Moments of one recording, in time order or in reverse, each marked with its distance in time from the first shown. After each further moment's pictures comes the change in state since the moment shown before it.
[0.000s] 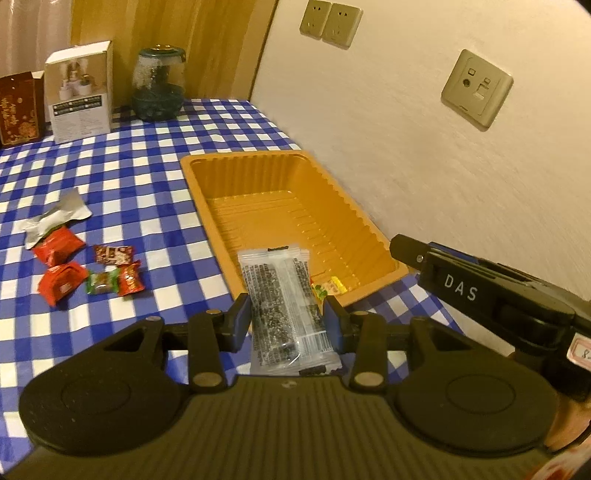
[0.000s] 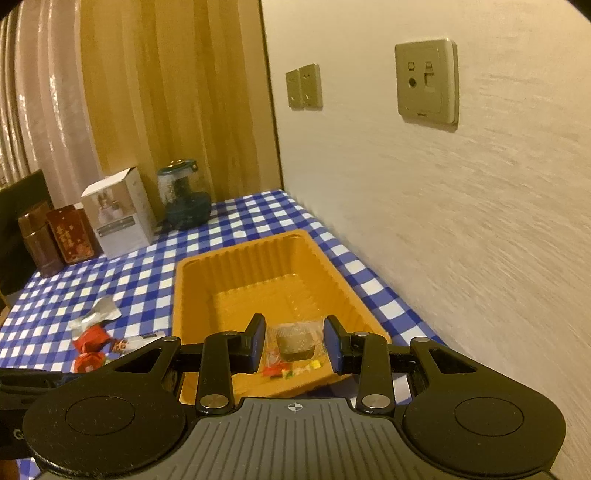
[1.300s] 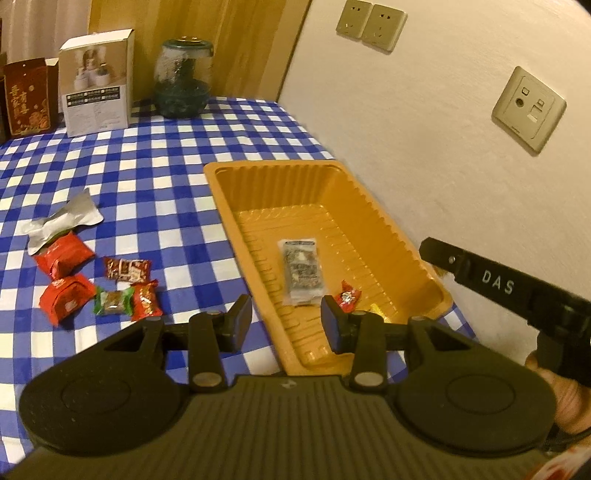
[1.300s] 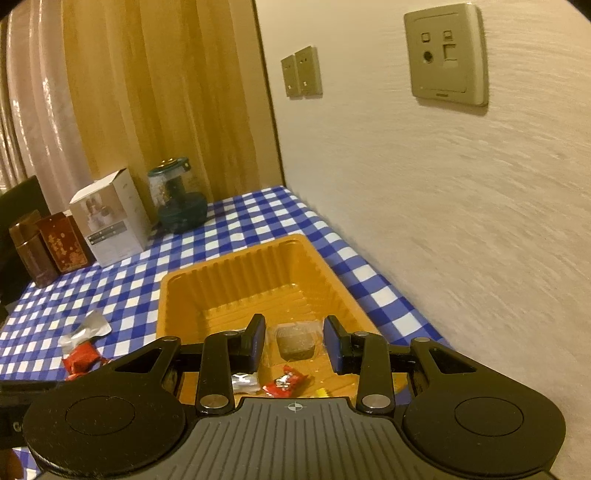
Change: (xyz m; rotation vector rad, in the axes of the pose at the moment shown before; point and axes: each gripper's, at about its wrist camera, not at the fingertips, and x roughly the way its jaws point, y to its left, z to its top) left arm 0.031 0.032 0.019 -0.056 -0.007 0.050; right arm 0.046 -0.008 0.016 0.022 0.025 0.029
